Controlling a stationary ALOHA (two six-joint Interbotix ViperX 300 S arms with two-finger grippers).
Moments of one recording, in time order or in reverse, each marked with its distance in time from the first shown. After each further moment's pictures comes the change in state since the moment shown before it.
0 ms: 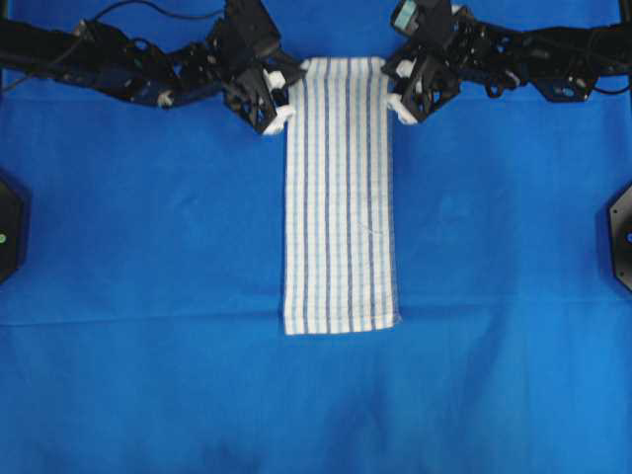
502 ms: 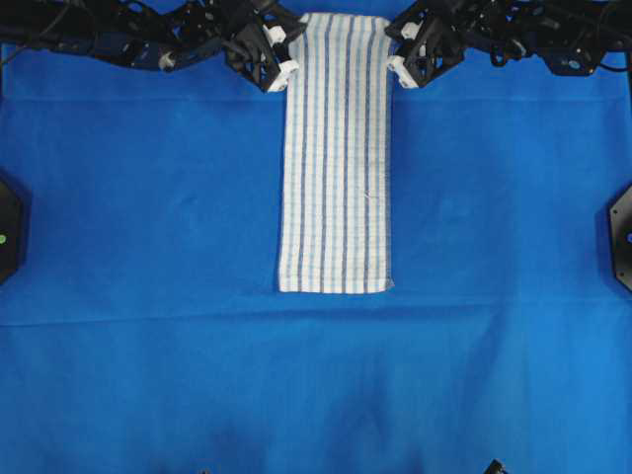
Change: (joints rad) left arm 0.067 -0.014 -0.071 -0.002 0.043 0.029; right arm -0.072 -0.011 -0.048 -0.002 -0.002 -0.028
